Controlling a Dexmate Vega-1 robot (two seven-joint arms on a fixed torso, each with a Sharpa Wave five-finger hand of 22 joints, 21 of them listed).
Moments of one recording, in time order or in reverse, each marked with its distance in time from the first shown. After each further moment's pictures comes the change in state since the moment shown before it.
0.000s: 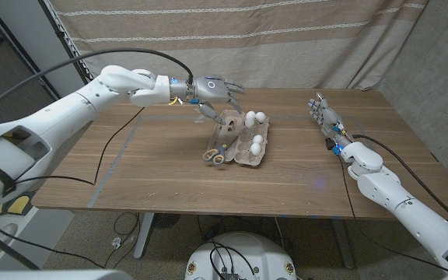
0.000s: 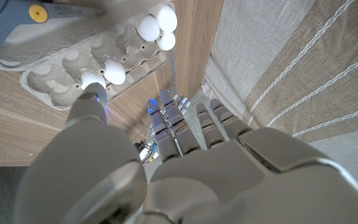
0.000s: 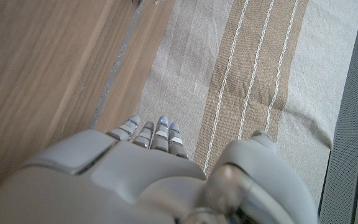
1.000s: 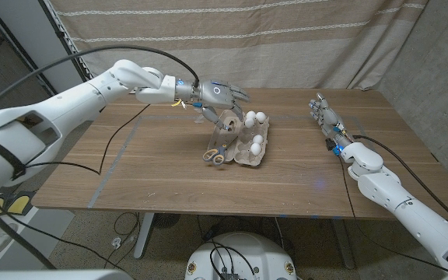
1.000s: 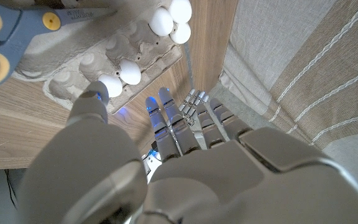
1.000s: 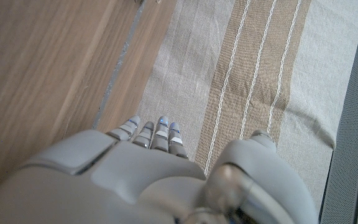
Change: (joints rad) left arm -0.129 -0.053 0.149 0.109 0.120 -0.046 0.150; left_hand 0.021 0.003 0.014 0.000 0.000 0.045 -0.001 0.008 0.000 0.030 0.002 -0.004 0.009 0.000 0.000 -0.007 0.000 0.004 0.004 0.000 0.000; right arm -0.001 -0.001 0.001 -0.002 -0.001 -0.007 -0.007; right_hand 0.004 0.004 -0.004 -0.004 0.000 0.000 0.000 0.000 0.000 0.000 0.000 0.000 0.000 0.000 0.000 0.000 0.000 0.000 0.000 0.000 0.000
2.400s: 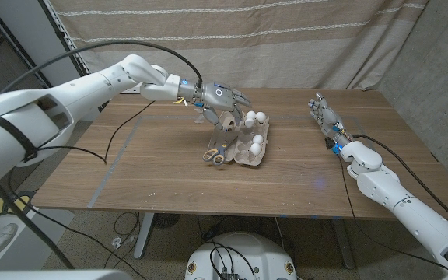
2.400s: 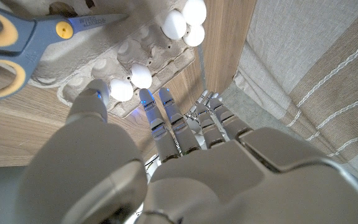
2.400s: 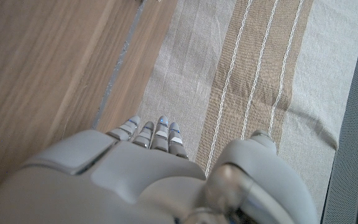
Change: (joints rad) left arm -0.132 -0.075 0.164 0.166 0.027 -0.046 0.098; left_hand 0.017 -0.009 0.028 0.006 0.000 0.153 0.000 0.031 -0.007 0.038 -0.002 -0.059 -0.044 0.005 -0.001 0.000 0.000 0.006 -0.005 0.000 0.000; right arm 0.016 0.005 -0.006 0.013 -0.003 -0.007 -0.001; right_hand 0.000 0.000 0.000 0.000 0.000 -0.007 -0.007 0.000 0.000 -0.004 -0.004 0.000 0.000 0.000 0.000 0.000 0.000 0.000 0.000 0.000 0.000
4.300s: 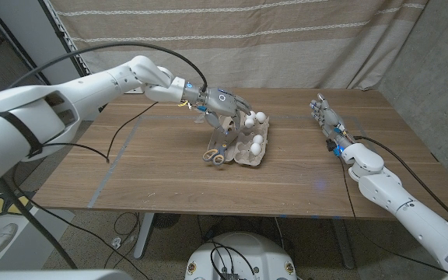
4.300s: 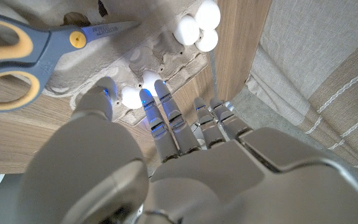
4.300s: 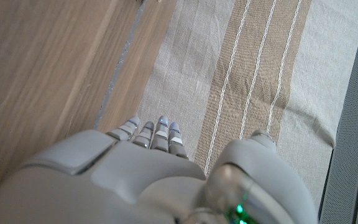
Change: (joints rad) left arm -0.039 -0.033 0.077 0.025 0.014 0.003 -0.013; left_hand 0.005 -0.011 0.096 0.000 -0.029 0.019 0.001 -0.071 -0.011 0.115 -0.002 0.013 0.086 0.088 -0.003 0.006 0.016 0.010 -0.001 0.000 0.002; right arm -0.033 -0.010 0.013 -0.031 0.004 0.008 -0.014; right_hand 0.000 0.000 0.000 0.000 0.000 0.000 0.000 0.000 0.000 0.000 0.000 0.000 0.000 -0.005 0.005 0.000 0.000 -0.006 0.006 0.000 0.000
